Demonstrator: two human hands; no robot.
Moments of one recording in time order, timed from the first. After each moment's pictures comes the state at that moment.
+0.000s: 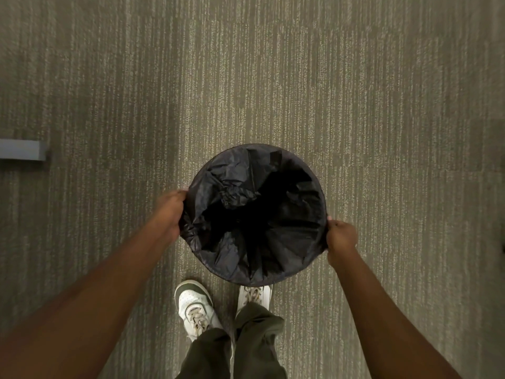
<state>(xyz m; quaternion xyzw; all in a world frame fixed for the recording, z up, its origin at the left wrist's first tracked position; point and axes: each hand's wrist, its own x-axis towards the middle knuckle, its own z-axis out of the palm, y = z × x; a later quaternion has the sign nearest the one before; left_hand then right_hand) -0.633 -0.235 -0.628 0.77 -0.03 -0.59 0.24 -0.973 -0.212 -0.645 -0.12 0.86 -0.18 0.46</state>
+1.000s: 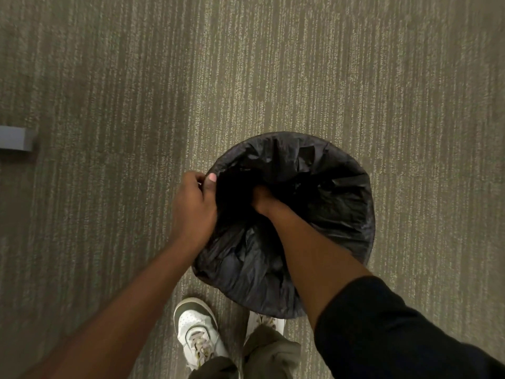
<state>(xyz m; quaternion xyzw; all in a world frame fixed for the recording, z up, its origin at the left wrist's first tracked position) -0.651 -0.239 -0.649 0.81 -0.41 -0.34 0.25 -0.782 -0.299 -0.782 -0.59 0.58 0.21 0.52</state>
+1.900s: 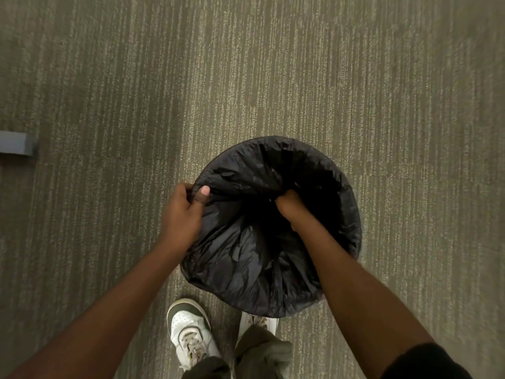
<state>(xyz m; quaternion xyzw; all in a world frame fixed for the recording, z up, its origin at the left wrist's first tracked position) -0.653 -0.223 -0.647 0.80 -0.36 -0.41 0.26 -0.855 -0.289 -0.740 -0.37 0.74 0.04 0.55</state>
